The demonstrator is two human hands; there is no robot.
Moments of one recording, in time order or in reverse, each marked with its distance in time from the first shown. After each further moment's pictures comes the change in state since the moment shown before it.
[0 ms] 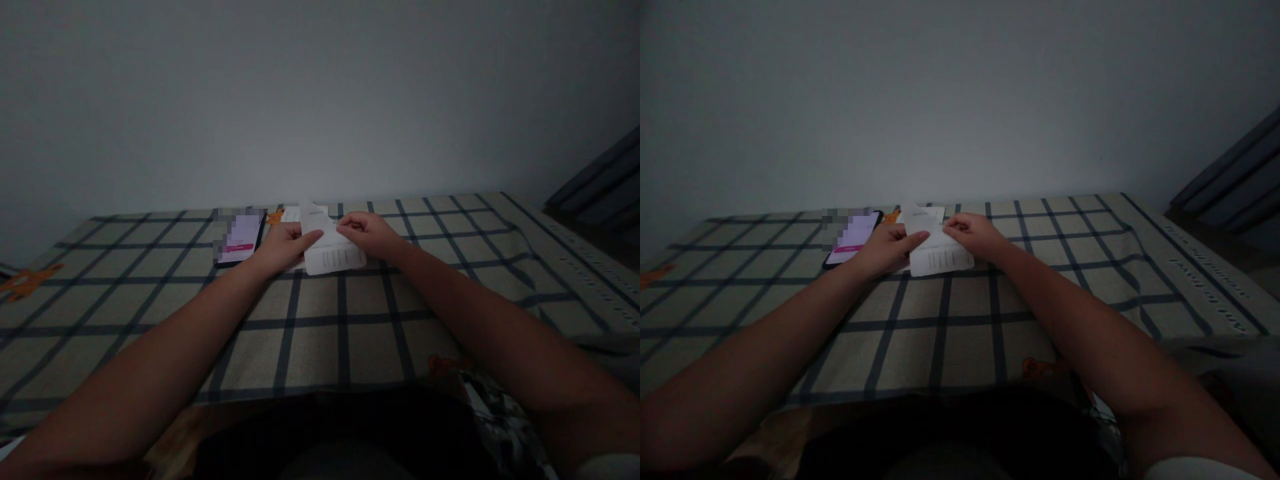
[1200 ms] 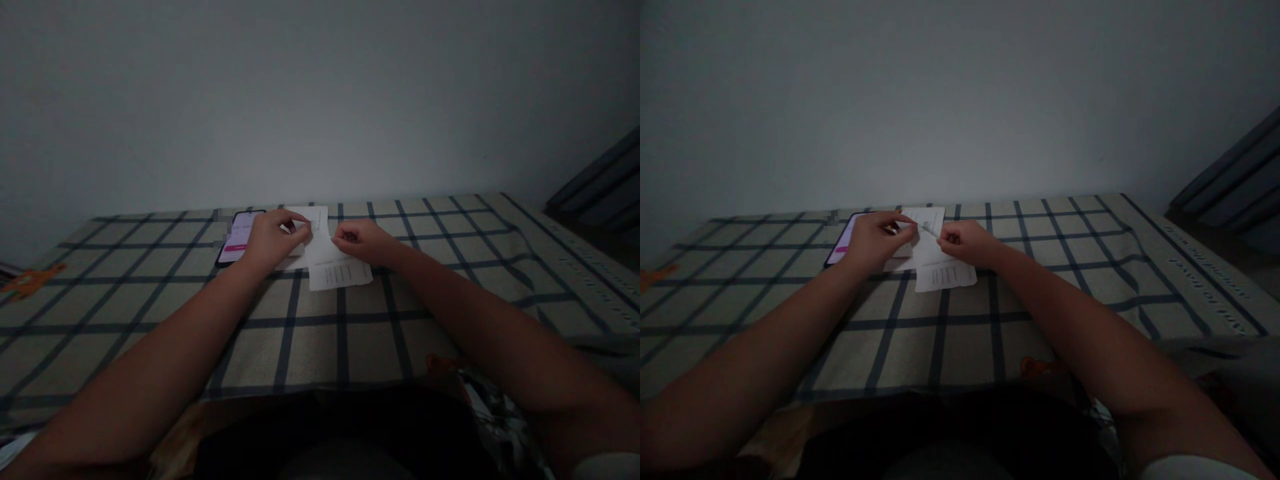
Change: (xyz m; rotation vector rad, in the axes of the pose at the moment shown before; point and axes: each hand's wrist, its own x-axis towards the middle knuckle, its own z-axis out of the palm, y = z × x) left_hand 0.002 0.010 -0.014 0.534 0.340 0.315; right_hand -0.006 -0.017 0.002 -0.246 -0.164 -0.136
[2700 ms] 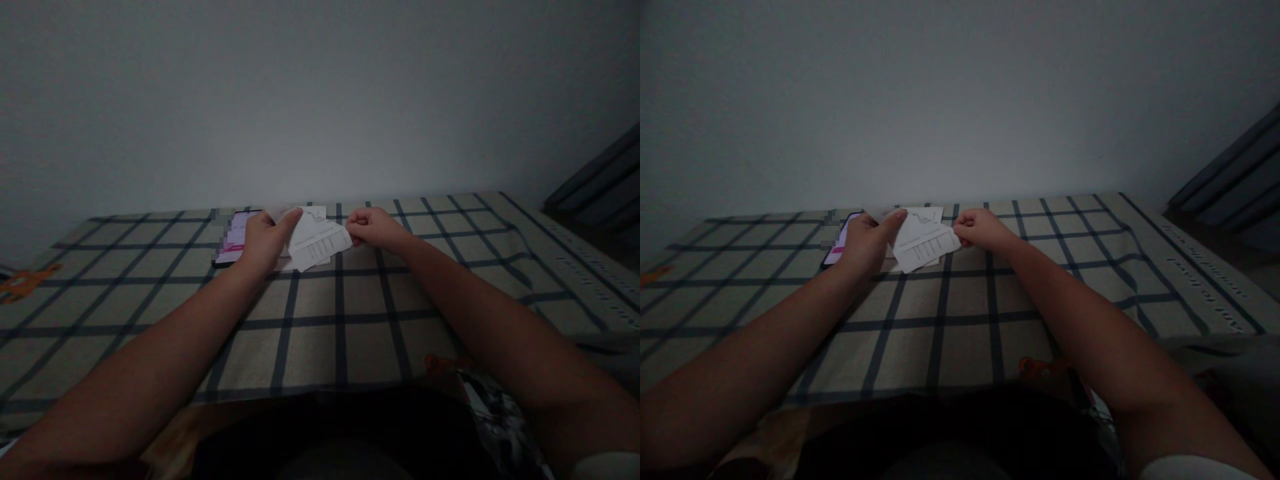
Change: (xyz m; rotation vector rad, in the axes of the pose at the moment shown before) left_hand -0.001 -0.013 0.019 -0.640 0.153 -0.337; right_hand 0.004 0.024 -0.012 0.377 0.136 0.349
